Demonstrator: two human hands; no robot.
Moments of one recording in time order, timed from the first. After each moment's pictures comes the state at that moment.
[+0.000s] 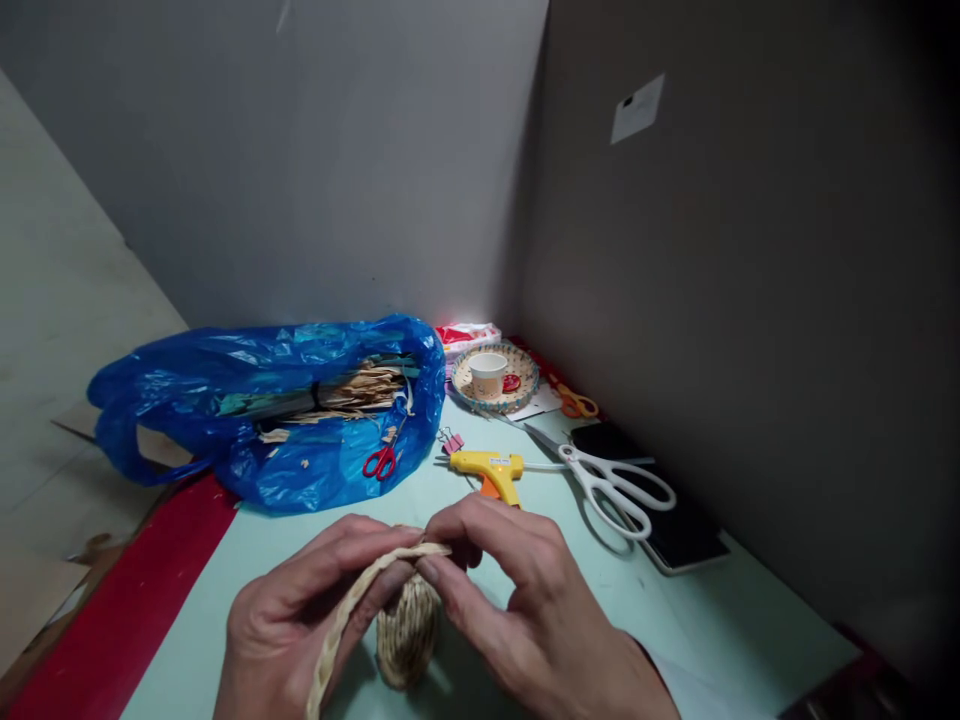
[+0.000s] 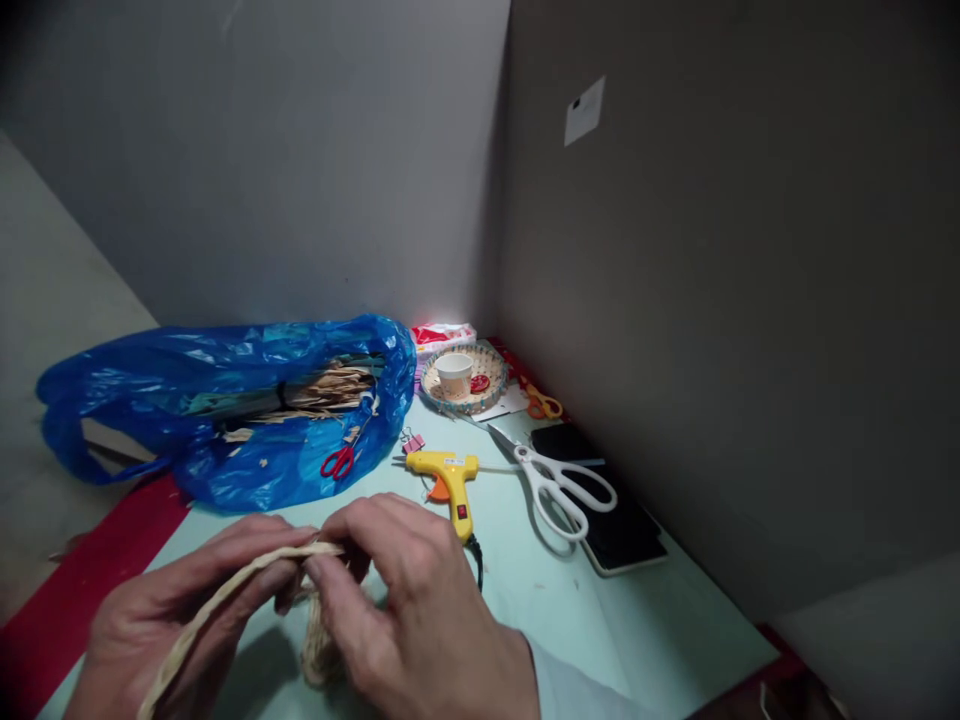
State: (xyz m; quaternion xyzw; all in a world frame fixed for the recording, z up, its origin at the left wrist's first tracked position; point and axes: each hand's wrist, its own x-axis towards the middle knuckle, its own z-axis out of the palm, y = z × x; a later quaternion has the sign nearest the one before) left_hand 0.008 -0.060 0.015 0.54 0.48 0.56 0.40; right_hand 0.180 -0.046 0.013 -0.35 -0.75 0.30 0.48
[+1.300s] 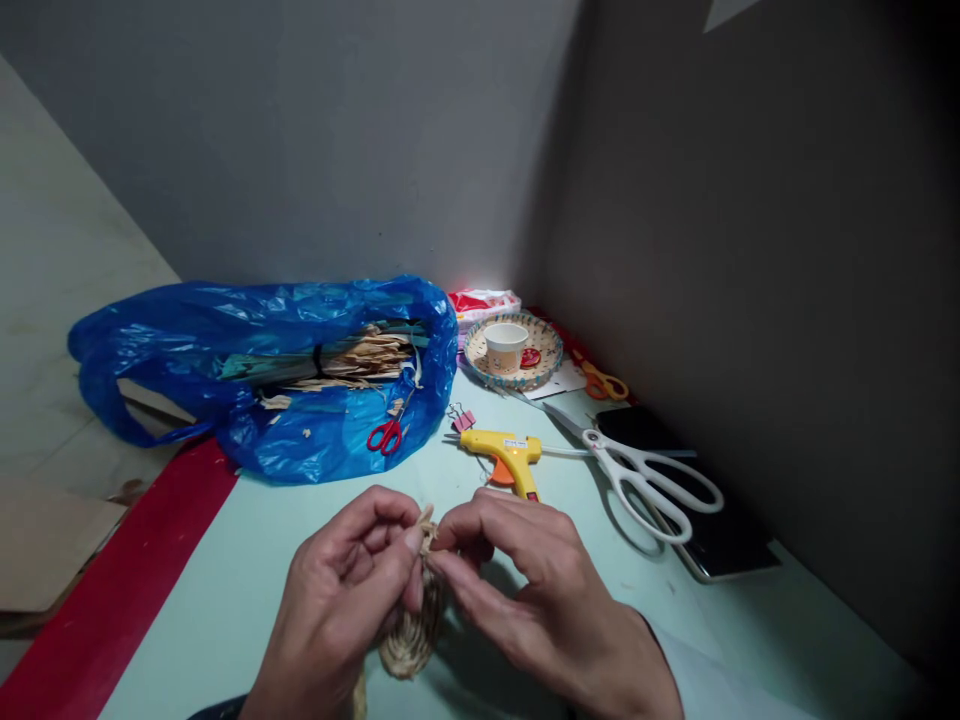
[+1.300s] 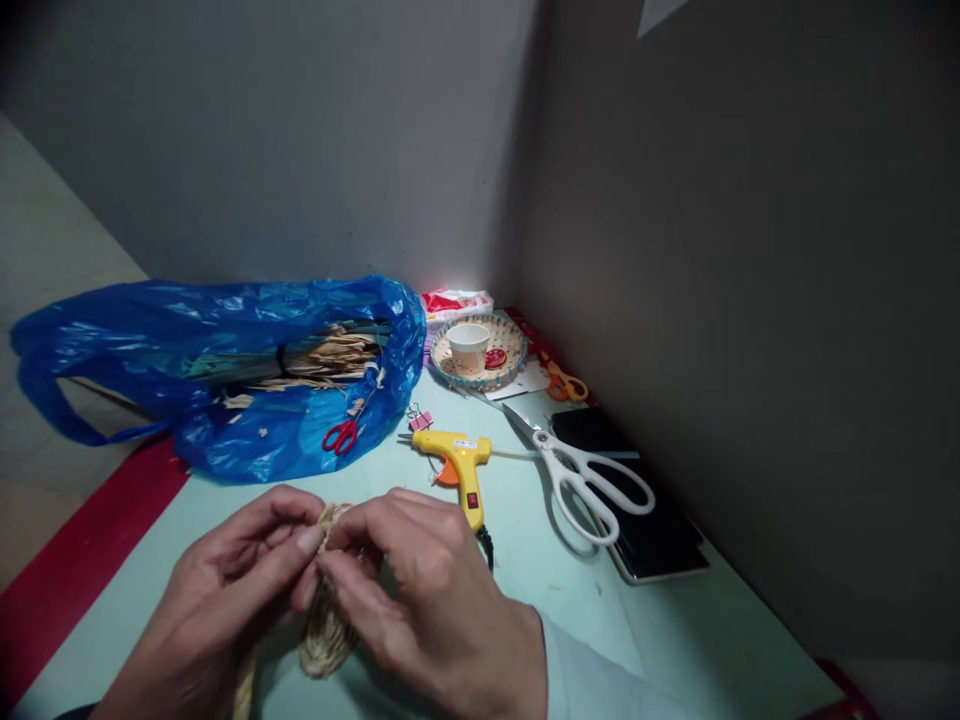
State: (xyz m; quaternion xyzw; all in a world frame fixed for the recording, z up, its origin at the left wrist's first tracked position) left_hand 0.029 -0.049 0.009 0.39 0.58 0.49 0.52; right_hand 0.184 -0.023 -0.017 -0.28 -0.79 0.26 0.49
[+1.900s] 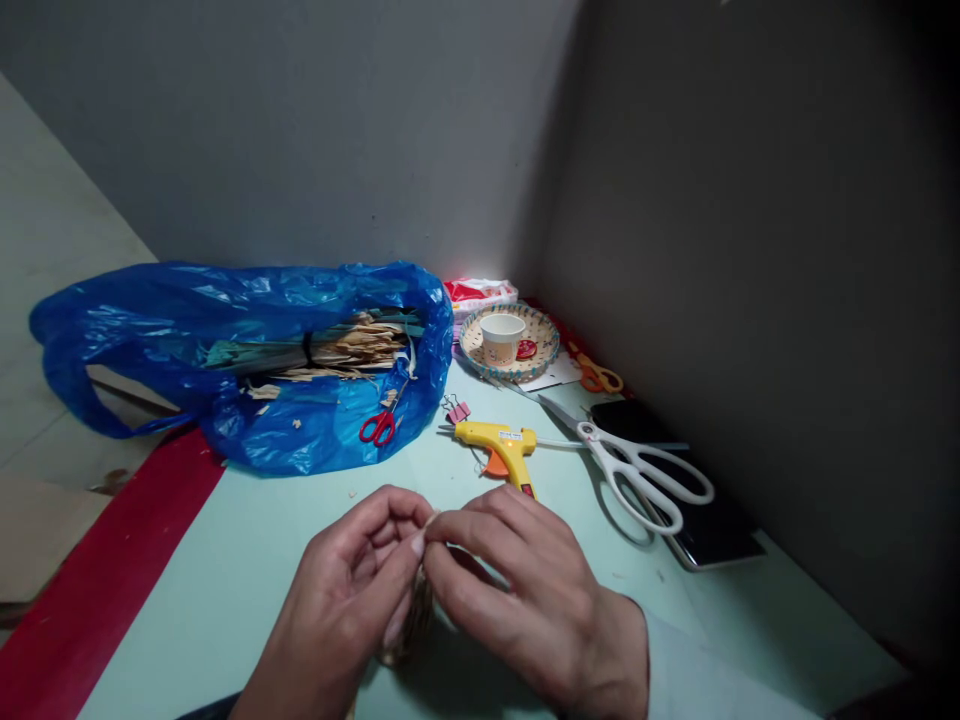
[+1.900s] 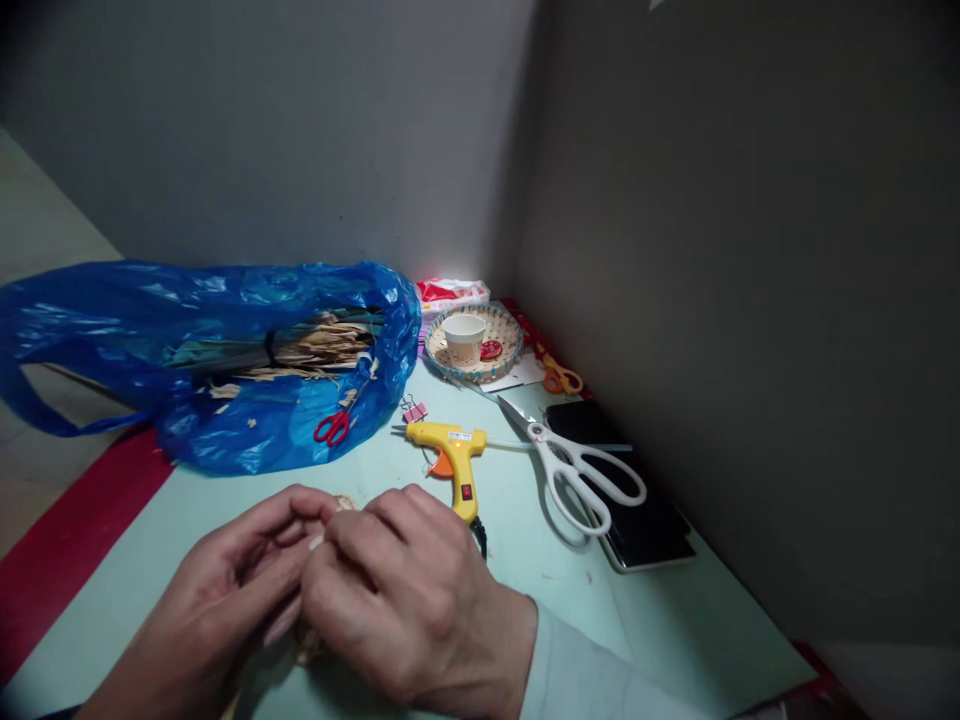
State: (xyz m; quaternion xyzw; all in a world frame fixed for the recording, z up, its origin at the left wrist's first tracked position) left_hand 0.028 -0.050 0.003 0.38 0.55 0.46 0.59; right_hand 0.191 -0.025 -0.020 -0.23 -0.87 0.00 0.43
